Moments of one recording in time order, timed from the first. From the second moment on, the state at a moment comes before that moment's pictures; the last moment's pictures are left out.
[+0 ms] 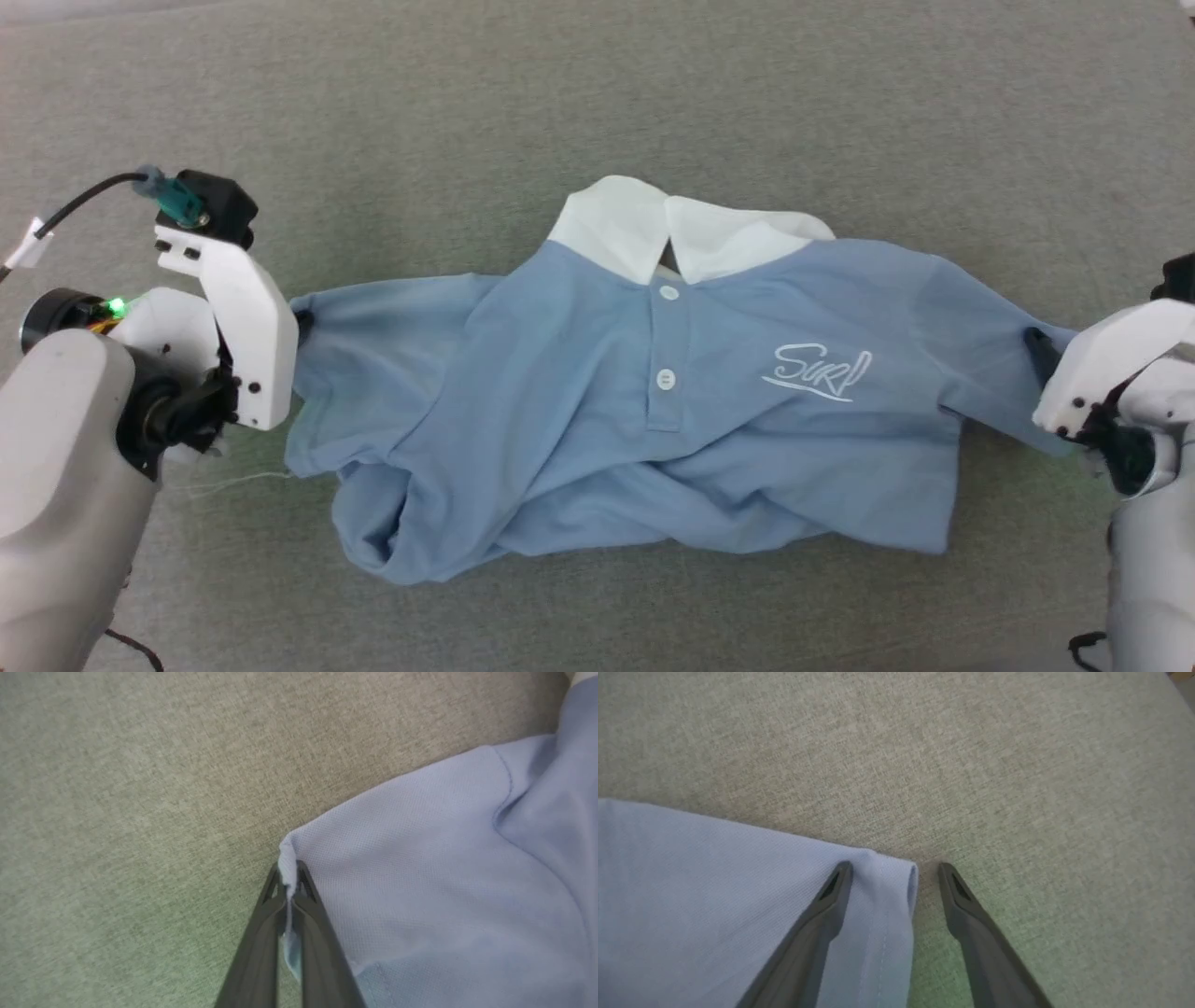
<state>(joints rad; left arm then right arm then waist) -0.66 0.62 -0.45 0.29 -0.72 -0.08 0.78 -0.53 -0.06 -0.43 0.55 0.05 0.13 0.49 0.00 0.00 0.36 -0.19</state>
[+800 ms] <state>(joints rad) -0.81 0.70 -0.45 0.23 -0.60 -0.12 0.45 -0.70 -0.24 -0.11 0.20 0.01 0.13 0.75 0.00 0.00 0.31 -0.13</state>
